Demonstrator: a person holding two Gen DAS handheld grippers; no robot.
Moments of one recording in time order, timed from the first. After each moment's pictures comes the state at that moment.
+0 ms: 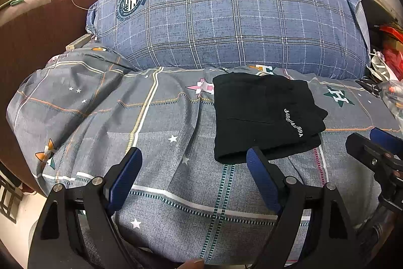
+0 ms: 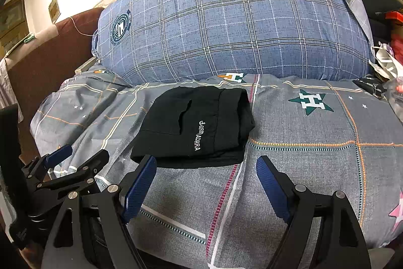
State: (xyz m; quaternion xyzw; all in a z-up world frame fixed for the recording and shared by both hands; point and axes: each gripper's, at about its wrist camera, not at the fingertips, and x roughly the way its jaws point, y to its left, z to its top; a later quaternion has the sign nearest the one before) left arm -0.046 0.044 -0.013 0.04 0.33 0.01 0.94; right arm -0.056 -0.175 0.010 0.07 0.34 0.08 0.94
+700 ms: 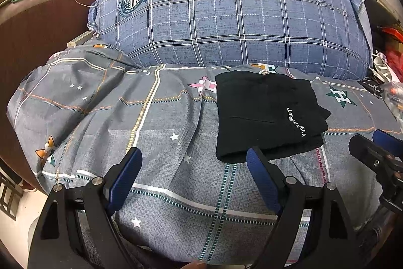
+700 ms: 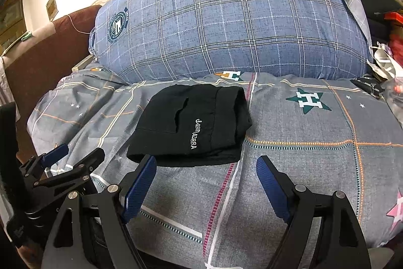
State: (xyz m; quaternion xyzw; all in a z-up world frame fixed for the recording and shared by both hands) left arm -0.044 0.045 -0.016 0.04 0.34 0.02 0.94; right arm -0.054 -0.176 0.010 0.06 0.34 0.07 0.94
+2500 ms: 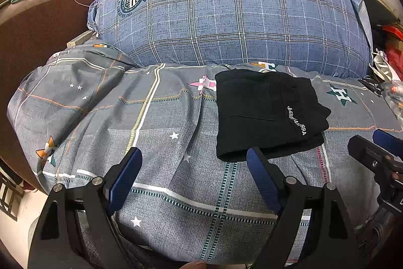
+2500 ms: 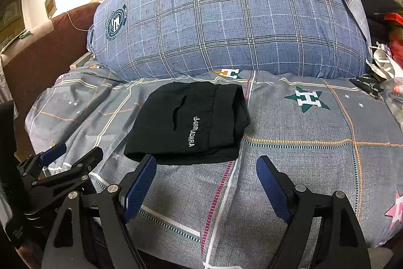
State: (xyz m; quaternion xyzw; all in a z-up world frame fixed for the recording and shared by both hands) left arm -0.043 0.044 -0.015 0.04 0.34 0.02 0.94; right arm -0.053 -0.176 0.008 0.06 0.34 0.07 0.93
